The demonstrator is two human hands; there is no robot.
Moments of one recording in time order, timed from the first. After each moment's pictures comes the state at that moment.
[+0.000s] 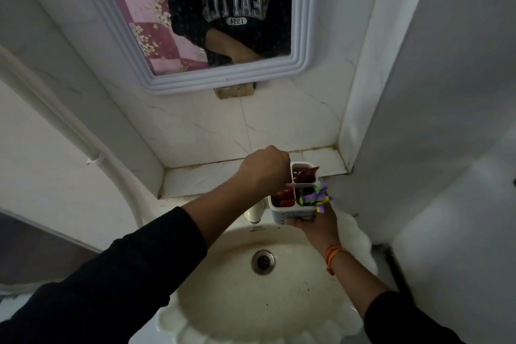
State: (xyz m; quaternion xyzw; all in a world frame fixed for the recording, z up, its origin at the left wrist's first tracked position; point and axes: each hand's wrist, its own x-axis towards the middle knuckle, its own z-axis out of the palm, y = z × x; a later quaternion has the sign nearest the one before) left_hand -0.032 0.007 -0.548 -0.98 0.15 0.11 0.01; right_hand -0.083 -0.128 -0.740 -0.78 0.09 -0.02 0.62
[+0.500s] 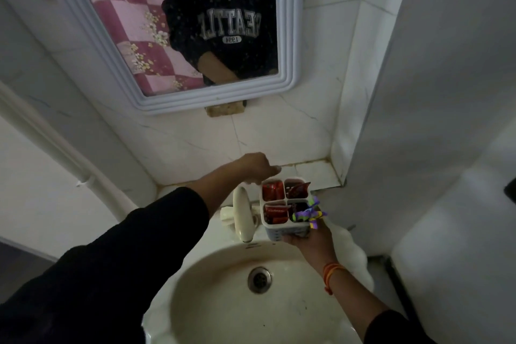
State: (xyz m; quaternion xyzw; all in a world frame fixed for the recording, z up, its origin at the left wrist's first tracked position) left_hand 0.040 0.019 -0.567 -0.95 0.04 0.26 -0.14; right_hand -0.080 -0.133 -0.749 -0.81 0.07 -0.01 0.58
